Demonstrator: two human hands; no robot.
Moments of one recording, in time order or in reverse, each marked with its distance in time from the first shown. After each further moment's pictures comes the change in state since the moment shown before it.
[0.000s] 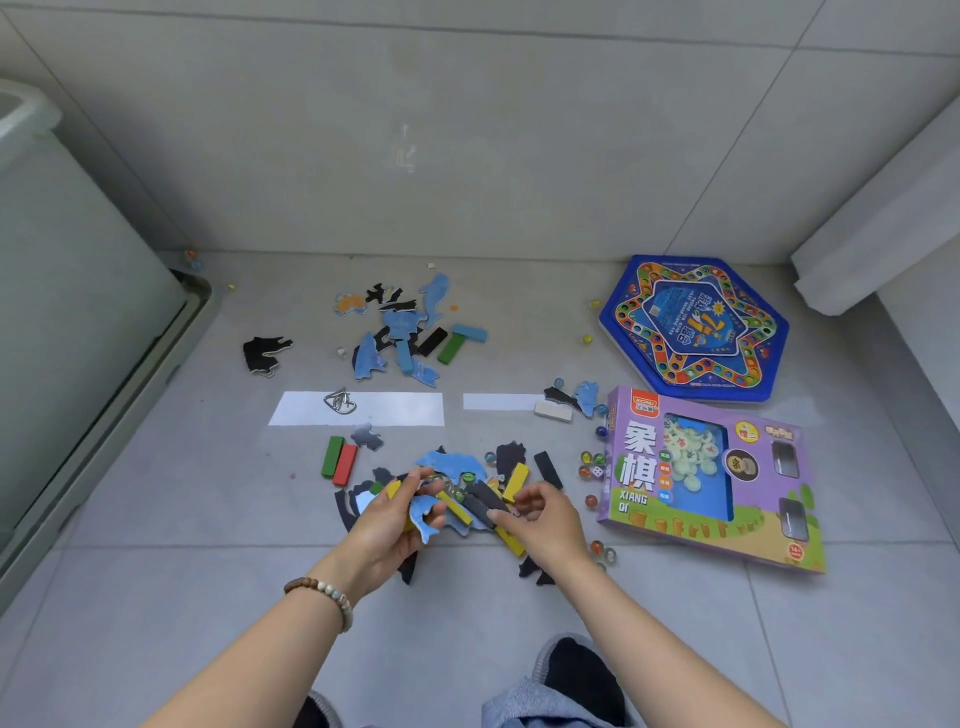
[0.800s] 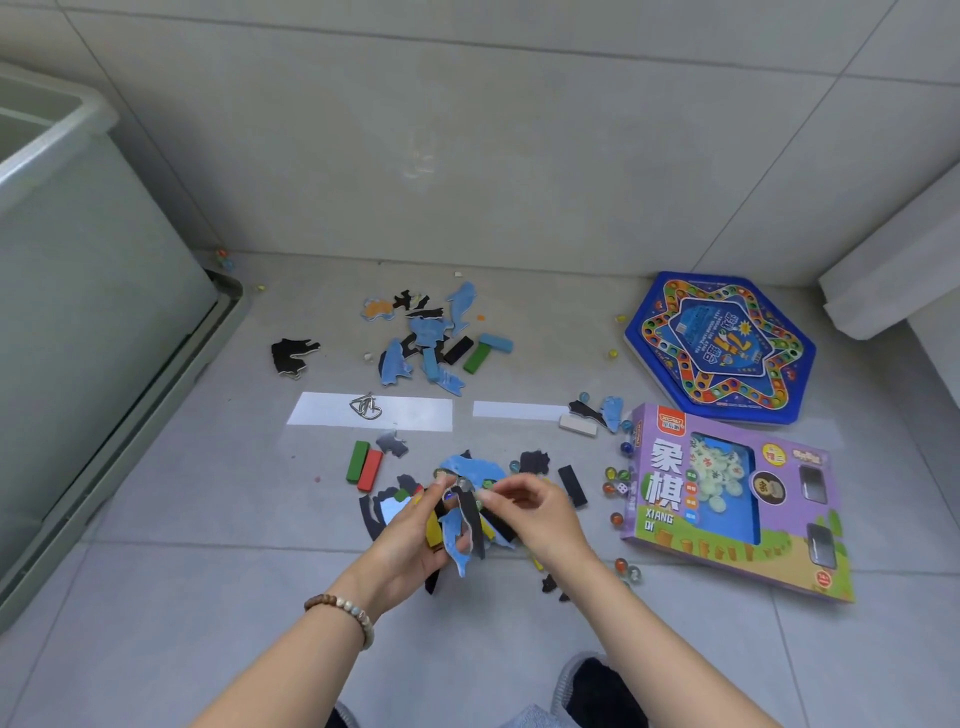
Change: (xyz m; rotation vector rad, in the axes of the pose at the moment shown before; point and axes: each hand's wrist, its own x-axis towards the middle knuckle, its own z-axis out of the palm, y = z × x) left_hand -0.008 0.002 -0.011 -0.039 -0.224 -0.036; right_hand -0.017 -0.055 0.014 0.272 -0.159 -0.124
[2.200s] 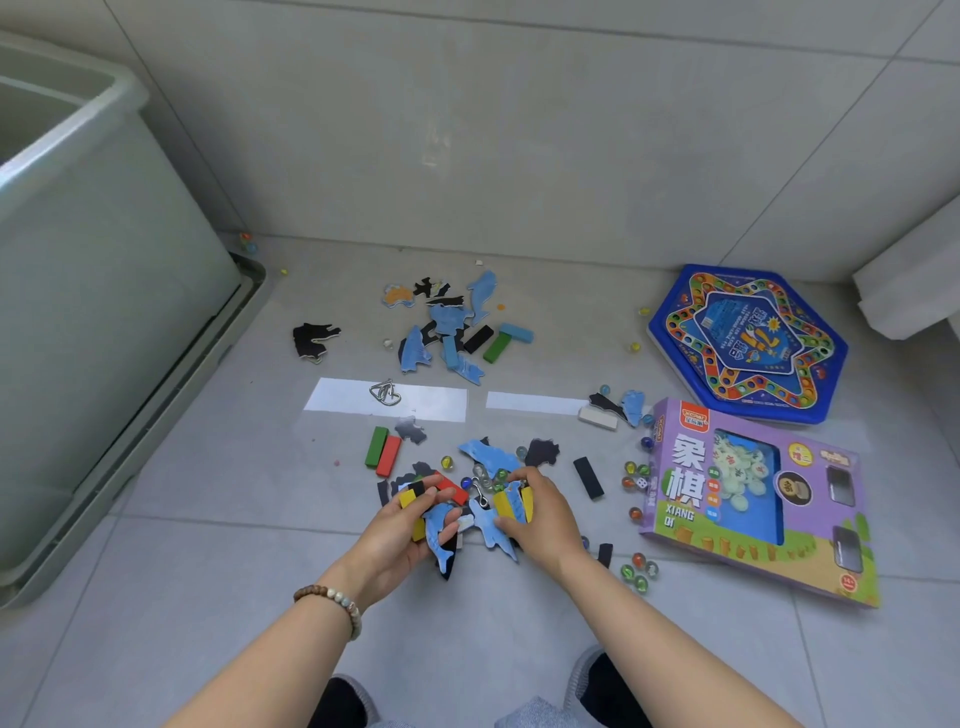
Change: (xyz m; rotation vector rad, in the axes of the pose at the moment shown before) left_hand -0.002 0.003 -0.030 -0.046 0.257 0.028; right_hand 0.021 0.039 0.012 -0.565 -0.029 -0.039
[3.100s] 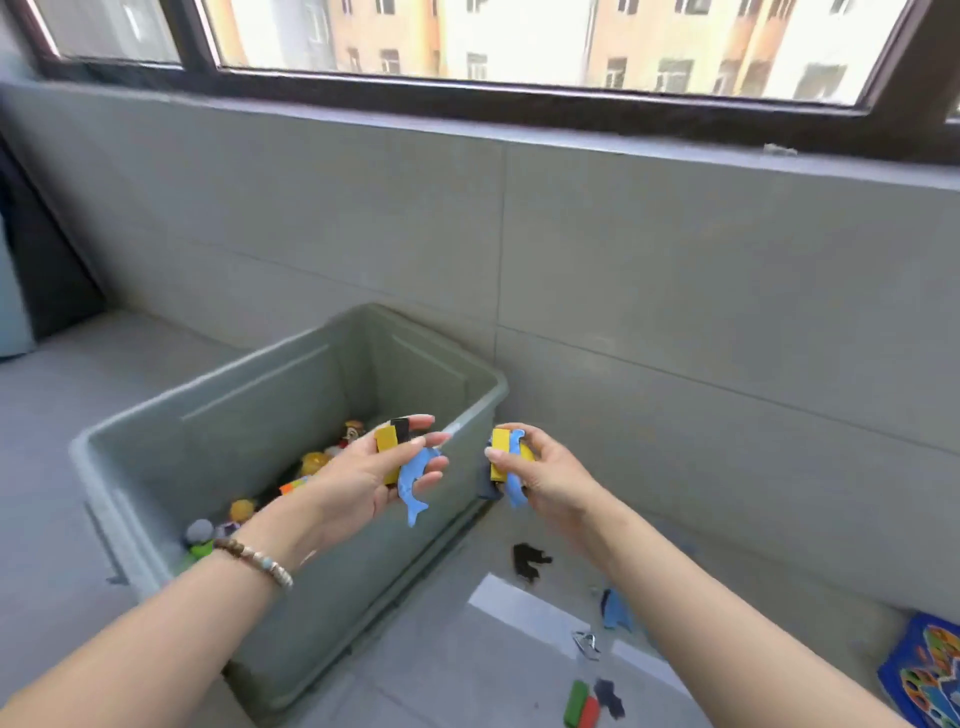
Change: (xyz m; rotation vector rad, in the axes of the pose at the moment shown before) left_hand -0.235 0.325 -0.116 0.105 -0.050 0.726; right_hand 0.002 -0.444 0.001 0.581 -0.445 -0.362
